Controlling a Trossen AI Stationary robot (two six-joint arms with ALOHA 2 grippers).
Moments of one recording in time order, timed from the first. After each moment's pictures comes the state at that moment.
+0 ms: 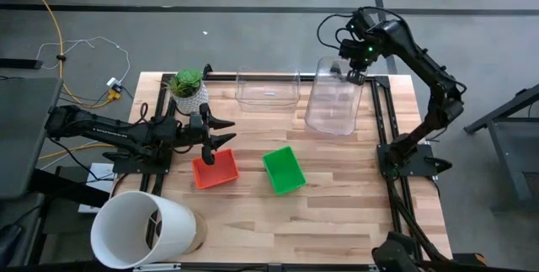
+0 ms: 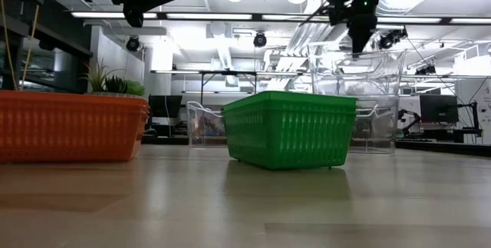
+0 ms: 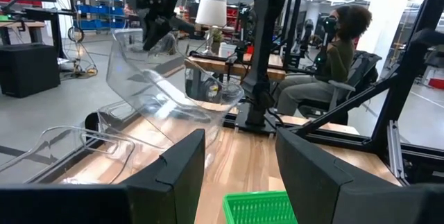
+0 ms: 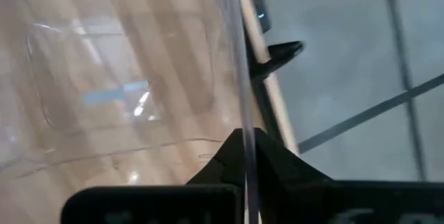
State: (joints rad) left arm 0.03 0.81 0.37 0.46 -0.27 -0.10; right arm -0.91 1.56 1.69 -1.36 0.08 -0.60
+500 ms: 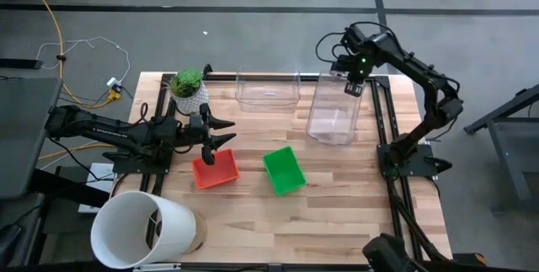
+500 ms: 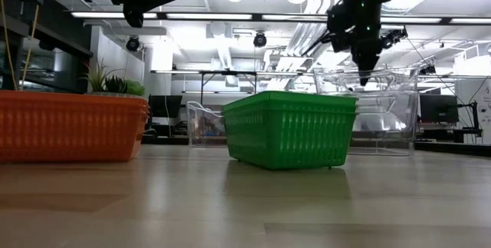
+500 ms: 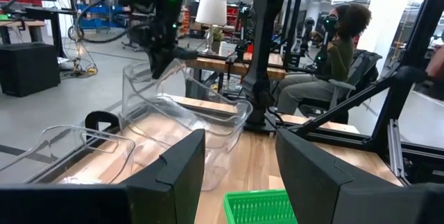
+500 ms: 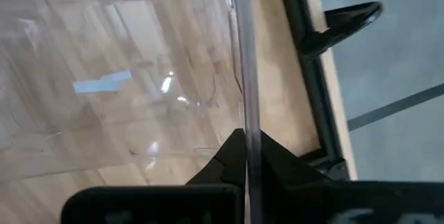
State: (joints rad) left arm 0.03 0.81 0.37 0.46 -0.27 -0.10; right arm -0.93 1.57 1.44 -1.26 0.04 -0.61
